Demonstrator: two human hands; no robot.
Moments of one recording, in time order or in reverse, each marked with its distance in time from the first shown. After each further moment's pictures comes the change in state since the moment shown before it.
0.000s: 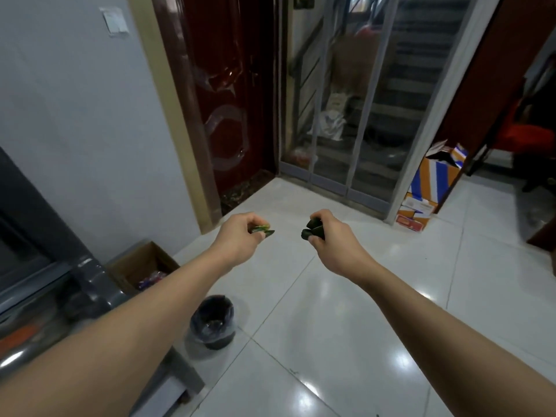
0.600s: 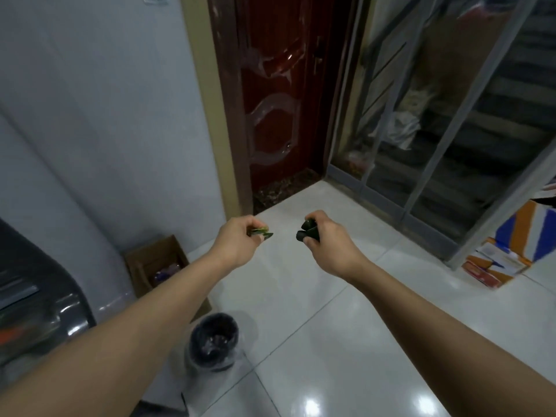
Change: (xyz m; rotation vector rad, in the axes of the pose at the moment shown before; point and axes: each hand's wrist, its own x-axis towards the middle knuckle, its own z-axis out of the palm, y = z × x) left_hand 0.222 -0.042 0.004 -0.017 0.185 -0.234; right_hand 0.272 0.032 0.045 -0.056 -0.238 -0.146
